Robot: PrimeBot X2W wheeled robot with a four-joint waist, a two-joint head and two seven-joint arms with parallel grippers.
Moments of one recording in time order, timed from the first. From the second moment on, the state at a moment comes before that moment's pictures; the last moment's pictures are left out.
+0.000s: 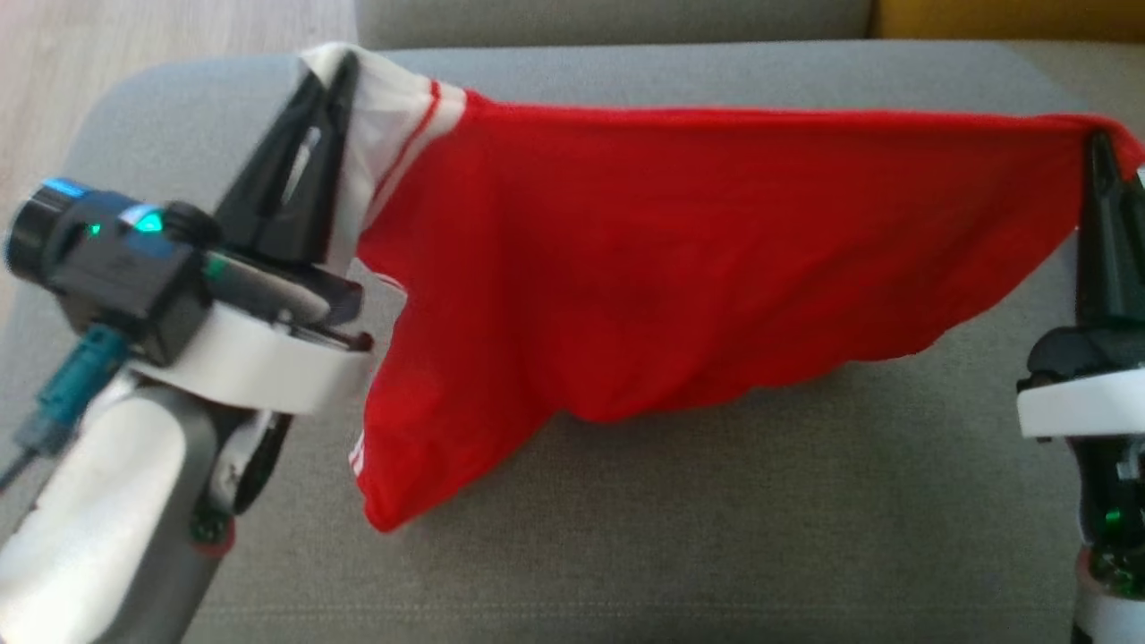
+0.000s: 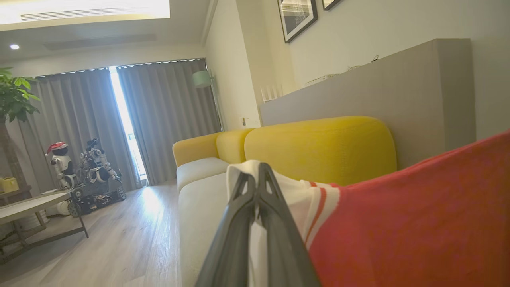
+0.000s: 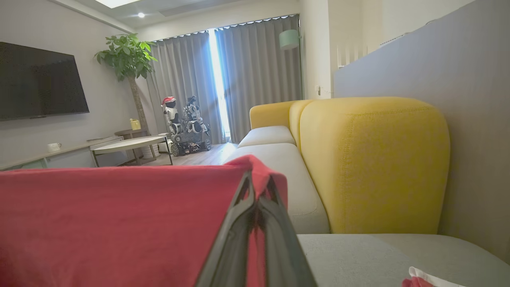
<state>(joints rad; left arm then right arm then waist) -0.43 0.44 -0.45 -0.30 -0.32 0.17 -0.06 -0.12 -0.04 -0.12 -0.45 0.26 0.13 0.28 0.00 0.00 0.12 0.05</state>
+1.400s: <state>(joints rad) -1.26 0.10 -0.40 1.19 -0.45 -0.12 -0.26 -1.36 -0.07 0.08 1.28 0.37 0.13 -0.15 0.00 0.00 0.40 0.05</state>
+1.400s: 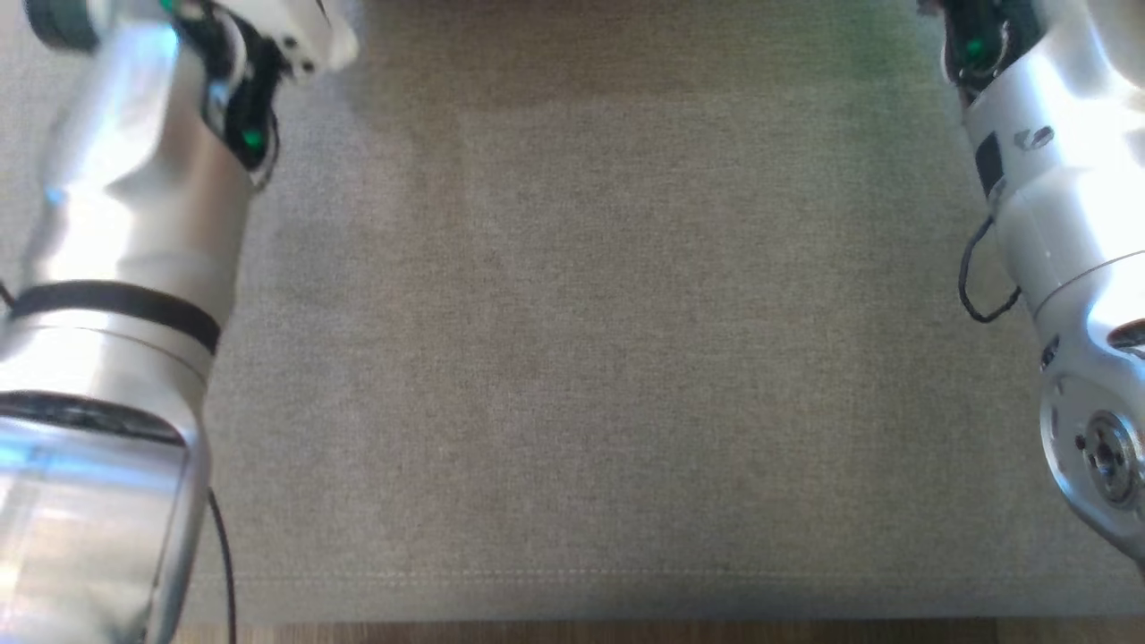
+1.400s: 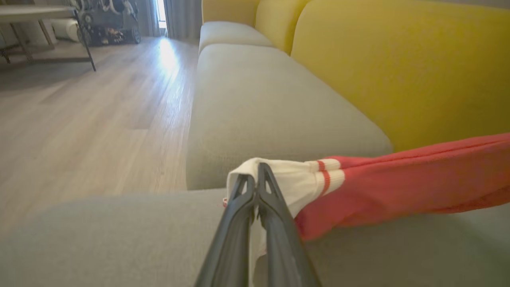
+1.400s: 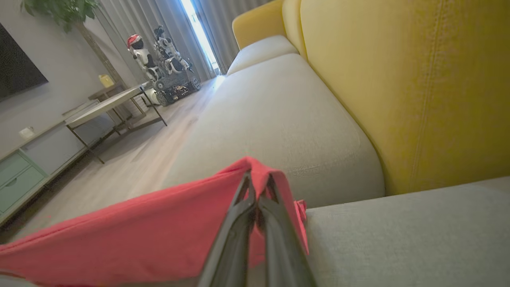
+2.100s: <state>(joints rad) -0.66 0.09 -0.29 0.98 -0.49 -0.12 -0.26 -0.75 -0.06 0.39 1.18 0.60 0.13 -0.15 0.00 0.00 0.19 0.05</state>
